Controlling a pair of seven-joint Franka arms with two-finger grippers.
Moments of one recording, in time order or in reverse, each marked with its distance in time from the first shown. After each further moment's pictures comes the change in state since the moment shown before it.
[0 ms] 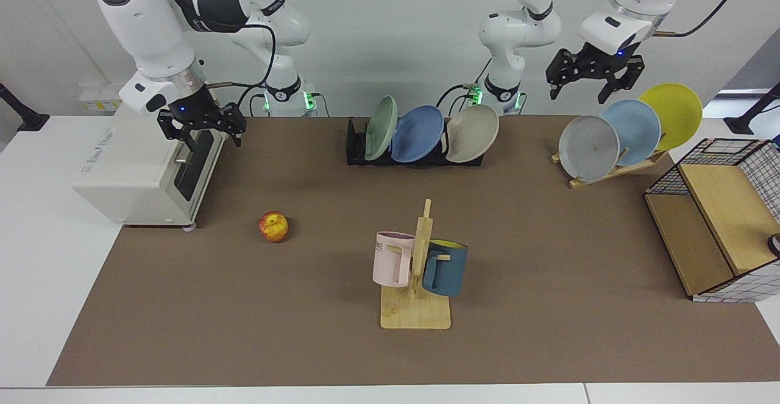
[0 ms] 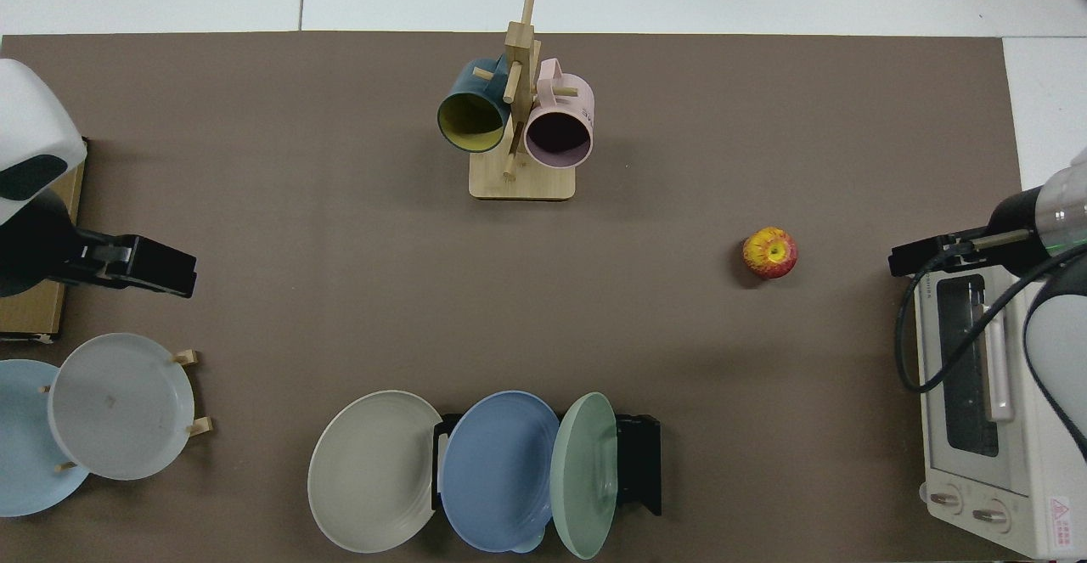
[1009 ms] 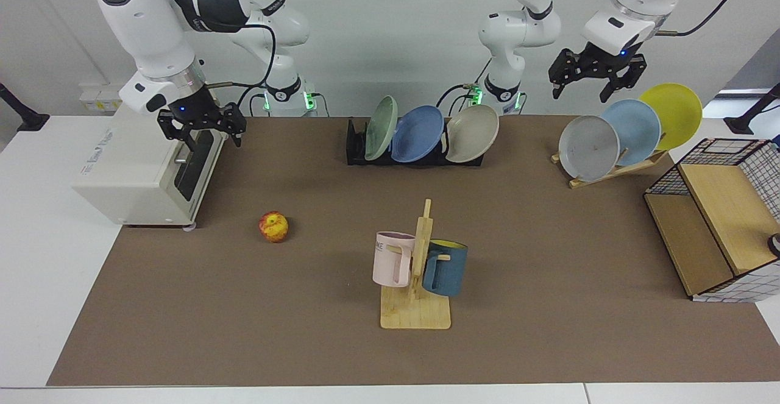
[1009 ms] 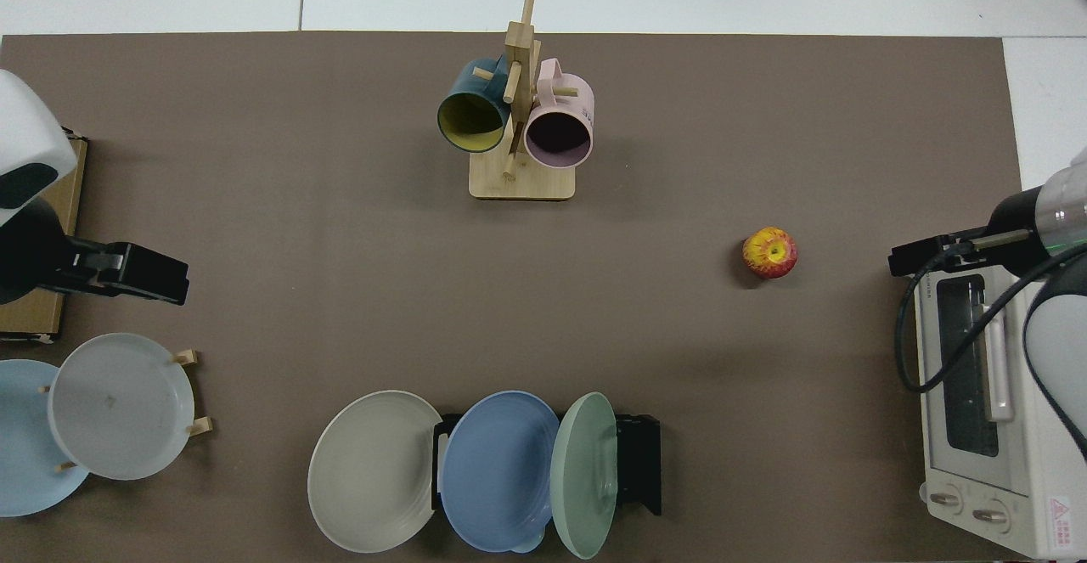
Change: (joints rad) left arm 0.000 -0.018 0.013 -0.028 0.000 0.000 -0.002; right arm 0.000 0.000 0.000 0.000 0.000 0.000 0.000
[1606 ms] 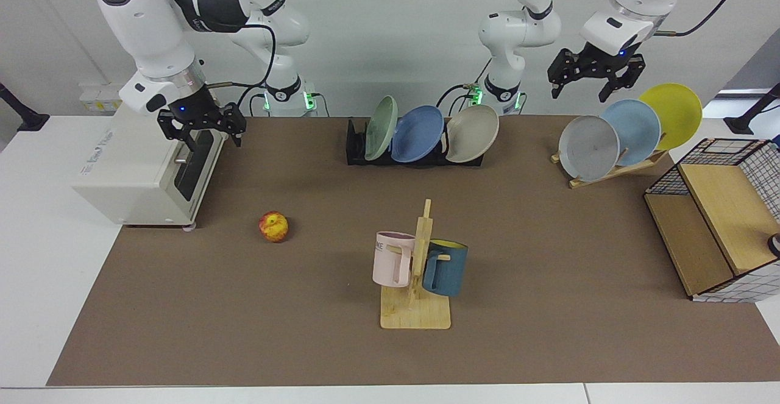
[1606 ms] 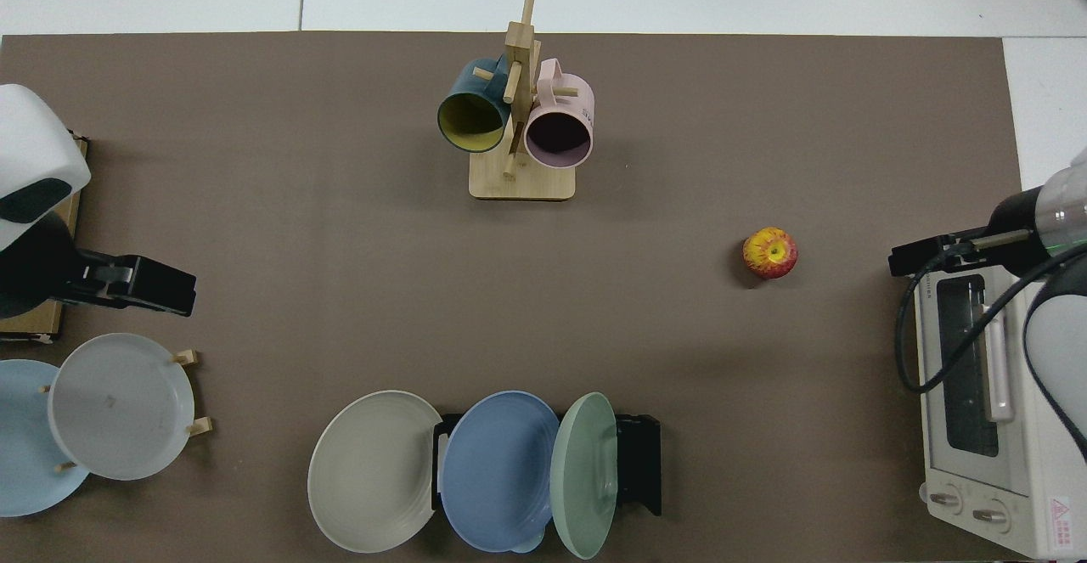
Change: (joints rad) left arm -0.003 -0.021 -0.007 -0.033 0.000 0.000 0.000; right arm 0.000 0.000 0.000 0.000 0.000 0.000 0.000
